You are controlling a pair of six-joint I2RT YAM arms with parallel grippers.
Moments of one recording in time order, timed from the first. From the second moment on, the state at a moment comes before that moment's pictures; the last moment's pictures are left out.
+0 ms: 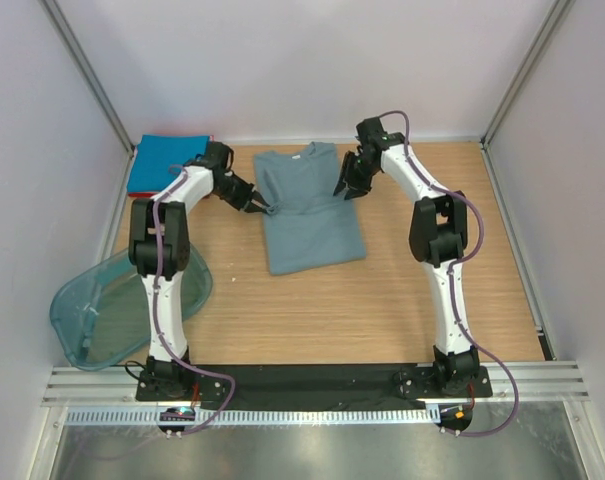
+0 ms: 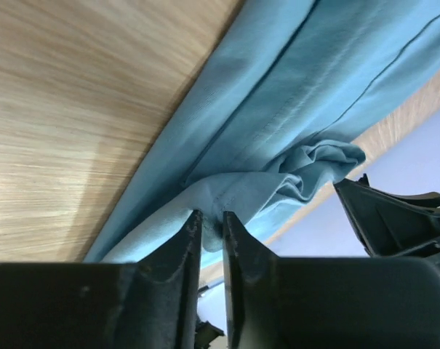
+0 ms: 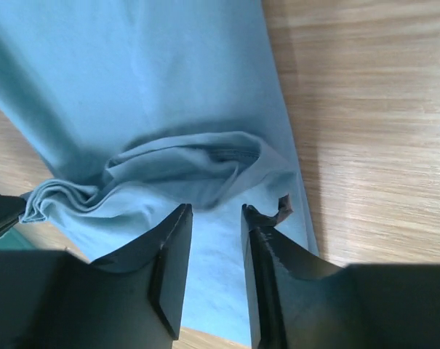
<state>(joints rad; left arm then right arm) -0.15 2.20 1.72 -0.67 0.49 -1.07 0.28 2.41 2.20 -0.91 -0.27 0.53</state>
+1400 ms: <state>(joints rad) -0.16 2.22 1.85 -0.64 0.28 -0.83 0.22 2.36 2.10 -0.89 -0.34 0.49</state>
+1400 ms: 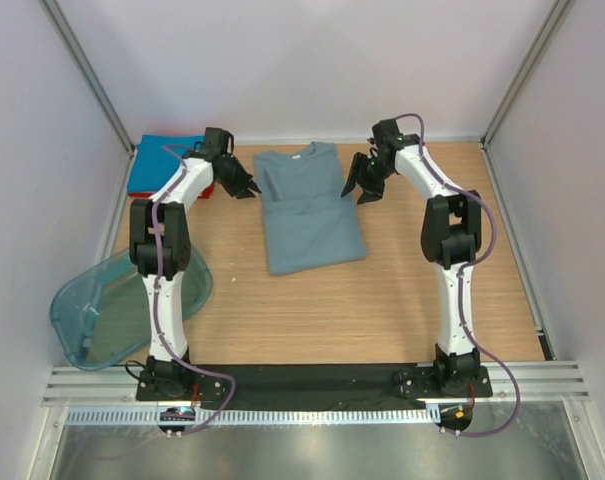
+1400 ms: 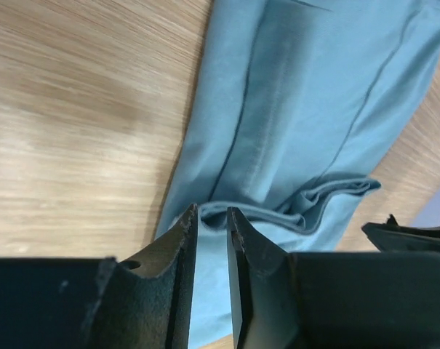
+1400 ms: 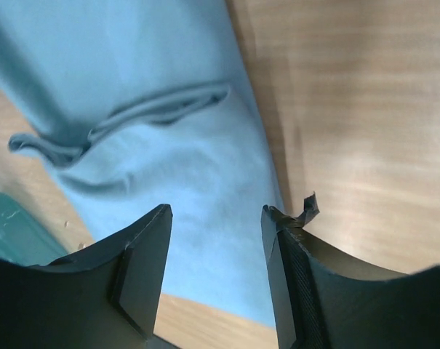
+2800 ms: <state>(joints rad) -0.33 1.81 1.12 -0.62 0.38 -0.74 0.22 1.95 1.28 -0.68 -0.52 0.38</state>
